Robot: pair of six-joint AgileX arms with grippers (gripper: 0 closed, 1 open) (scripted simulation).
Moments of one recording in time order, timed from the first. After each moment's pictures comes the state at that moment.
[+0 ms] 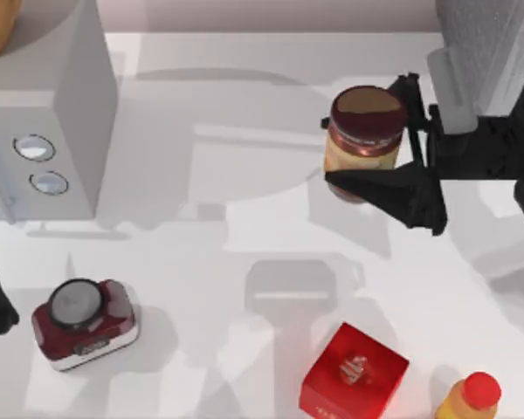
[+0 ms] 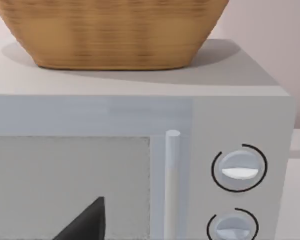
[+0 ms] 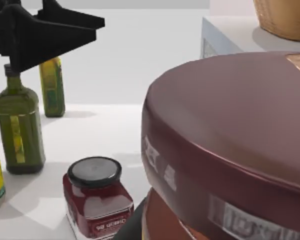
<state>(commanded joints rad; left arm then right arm) 0.00 0.00 0.00 0.00 0.00 0.00 0.26 1.96 0.86 1.15 -1.28 0.06</state>
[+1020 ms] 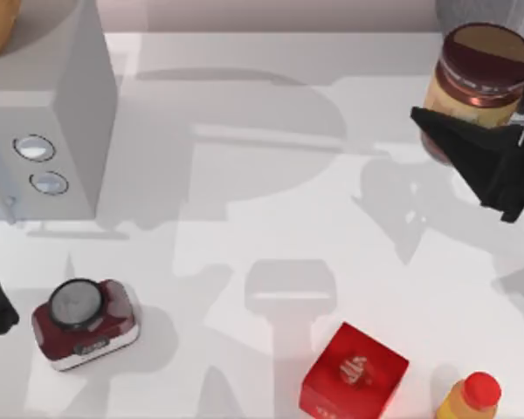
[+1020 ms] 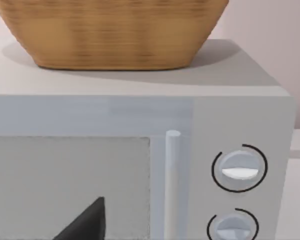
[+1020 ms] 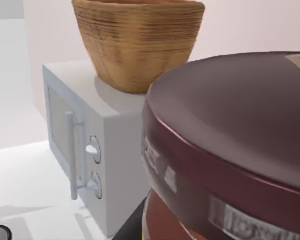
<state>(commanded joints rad) 0.00 0.00 0.00 0.00 0.00 0.00 0.18 1.30 0.58 0.77 -0.86 0.03</state>
